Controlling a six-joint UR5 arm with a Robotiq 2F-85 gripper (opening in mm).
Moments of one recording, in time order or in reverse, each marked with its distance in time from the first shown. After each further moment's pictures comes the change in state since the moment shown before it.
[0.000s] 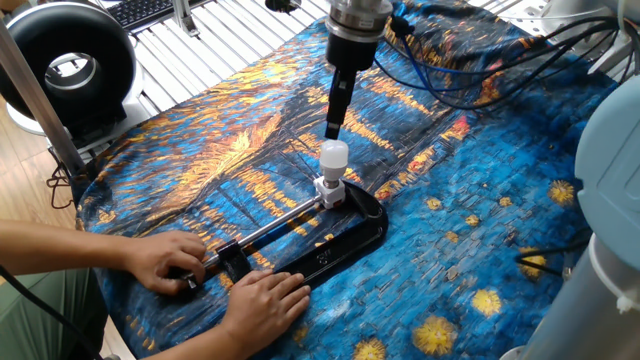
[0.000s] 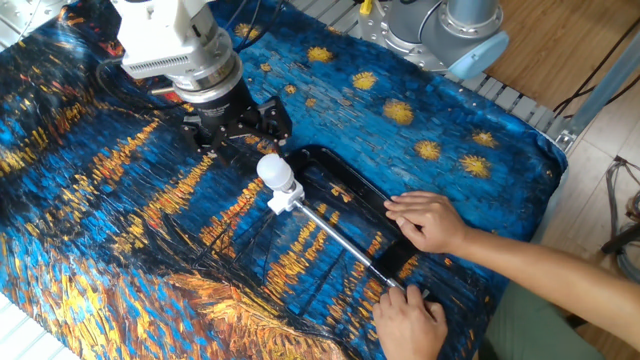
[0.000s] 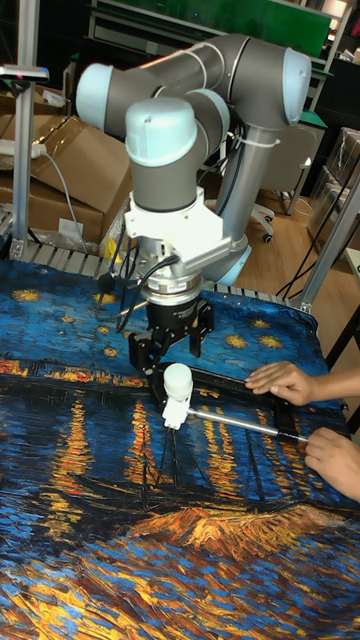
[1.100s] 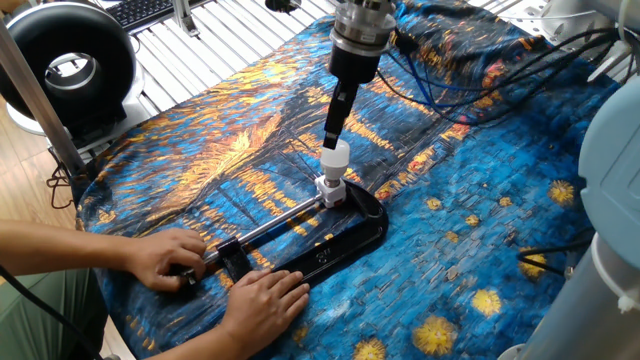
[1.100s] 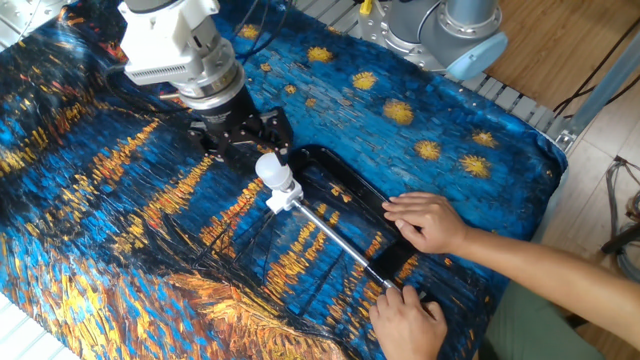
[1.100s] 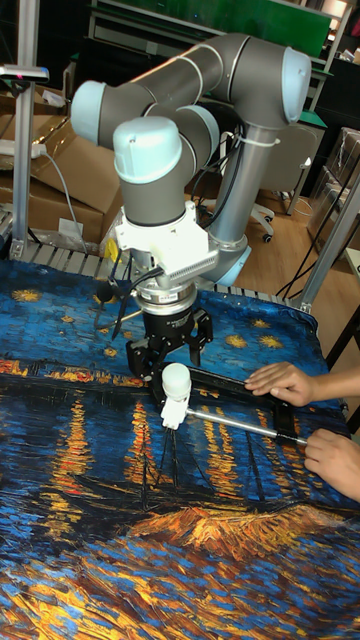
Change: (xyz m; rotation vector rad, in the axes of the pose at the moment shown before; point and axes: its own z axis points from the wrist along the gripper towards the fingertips) arm 0.002 0.007 0.021 -0.032 -0.038 0.098
